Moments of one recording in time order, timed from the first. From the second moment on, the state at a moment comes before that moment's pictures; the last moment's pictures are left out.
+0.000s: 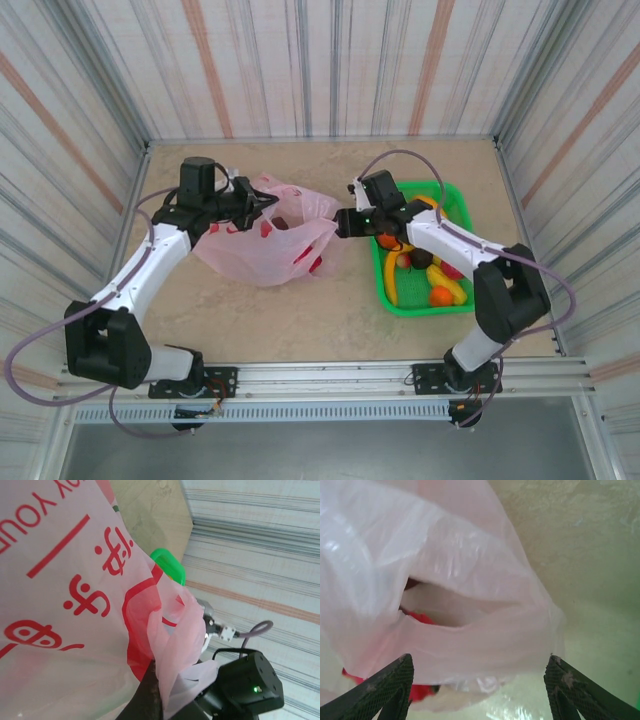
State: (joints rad) left arm -0.24 1.34 1.08 -0.32 0.70 -1.25; right arm 0.54 1.63 1.15 -0.38 -0.24 0.38
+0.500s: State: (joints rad) left arm -0.21 1.31 1.07 -0.33 0.69 -1.25; right arm 0.54 1.74 1.18 -0.33 -0.22 0.39
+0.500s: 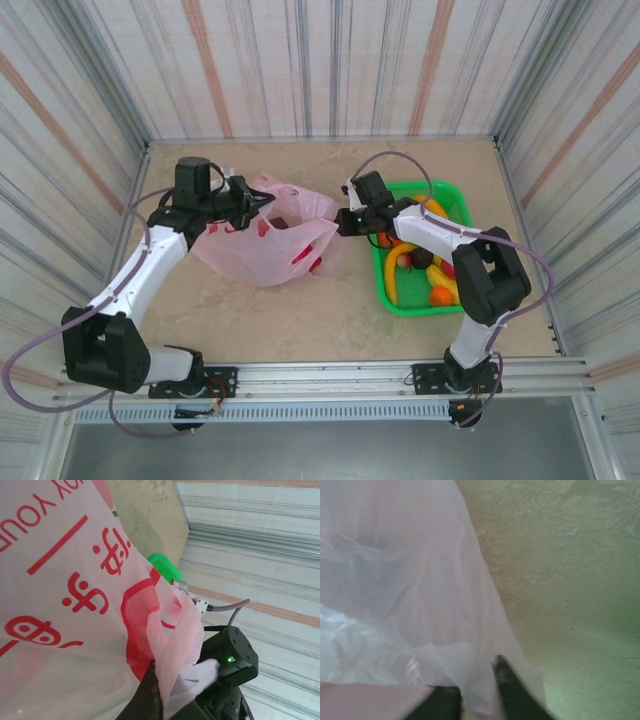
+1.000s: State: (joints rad) left arm -0.20 1.19 1.09 -0.40 0.68 -1.26; right arm 0.52 1.62 1.56 -0.63 -0.36 0.41
